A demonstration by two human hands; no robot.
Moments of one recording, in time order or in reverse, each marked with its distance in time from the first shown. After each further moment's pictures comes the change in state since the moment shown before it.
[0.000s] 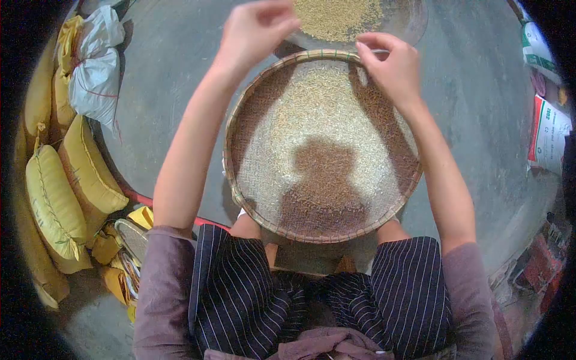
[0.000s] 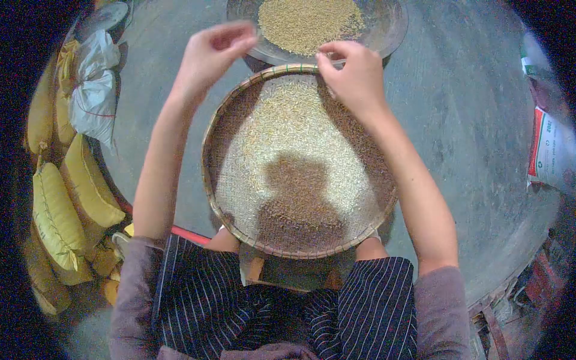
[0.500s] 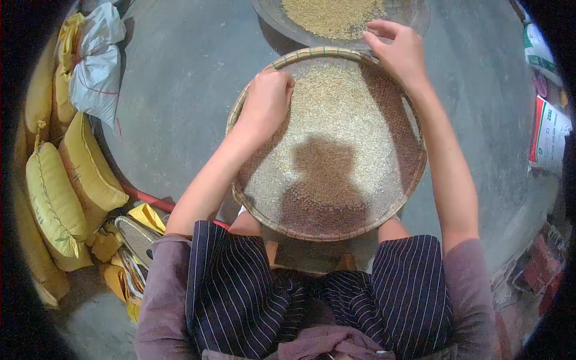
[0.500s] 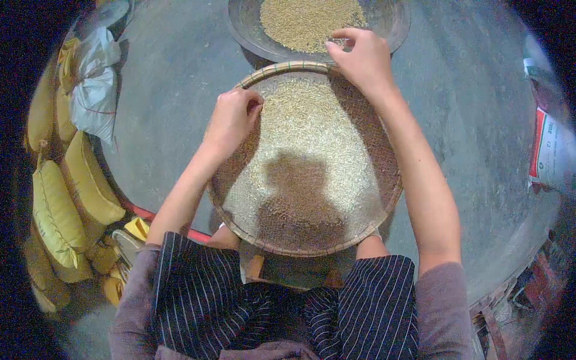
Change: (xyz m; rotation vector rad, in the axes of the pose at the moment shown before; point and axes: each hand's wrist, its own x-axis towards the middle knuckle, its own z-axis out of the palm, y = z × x) left_hand -0.084 -0.026 0.038 0.377 -0.125 0.072; right_hand 0.025 0.026 -0.002 -0.202 -0.026 -0.007
